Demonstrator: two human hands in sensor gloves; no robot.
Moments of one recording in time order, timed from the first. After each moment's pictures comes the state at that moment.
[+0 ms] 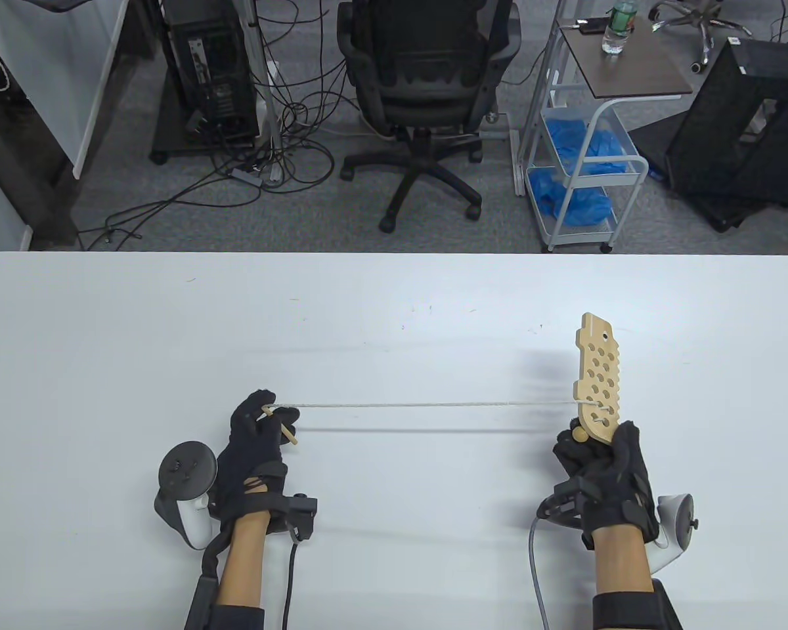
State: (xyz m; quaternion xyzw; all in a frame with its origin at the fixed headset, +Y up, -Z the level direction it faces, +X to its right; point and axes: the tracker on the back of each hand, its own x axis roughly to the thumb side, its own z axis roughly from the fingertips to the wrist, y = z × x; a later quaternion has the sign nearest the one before) left_hand -0.253 -0.750 -0.272 0.07 0.16 0.57 0.80; right_hand 0.258 -0.770 -0.237 -0.25 -0.13 0.38 0.88
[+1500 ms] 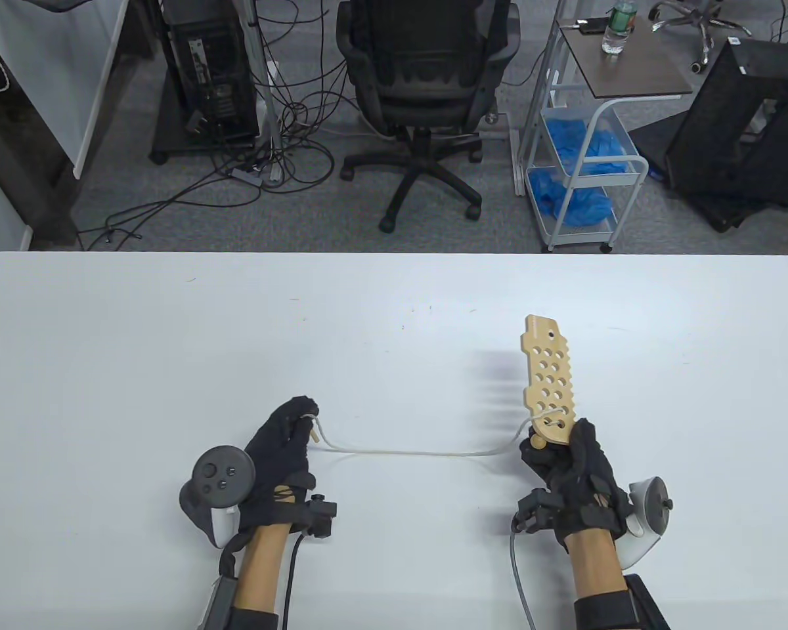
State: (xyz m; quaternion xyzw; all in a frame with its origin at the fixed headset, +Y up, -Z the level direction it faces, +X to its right) left_hand -0.203 -0.728 -0.273 0.15 0.02 0.42 0.89; right_hand 0.221 -0.770 -0.251 -0.17 -0.07 0.52 0.83
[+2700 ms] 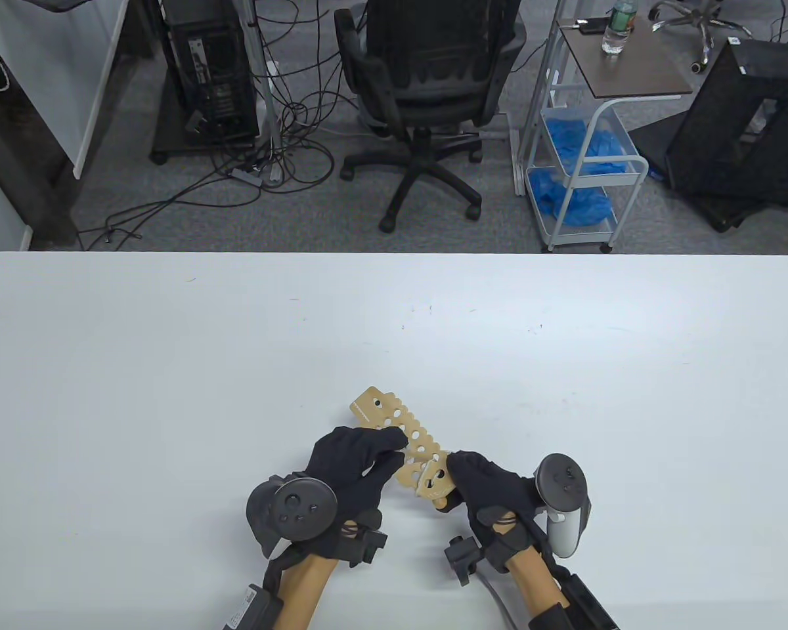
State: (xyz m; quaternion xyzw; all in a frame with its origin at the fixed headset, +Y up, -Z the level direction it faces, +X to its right) left_hand -0.128 -0.688 -0.240 0.21 -0.17 0.35 0.90; right_hand 0.133 -0.767 -0.252 0.00 0.03 0.74 0.68
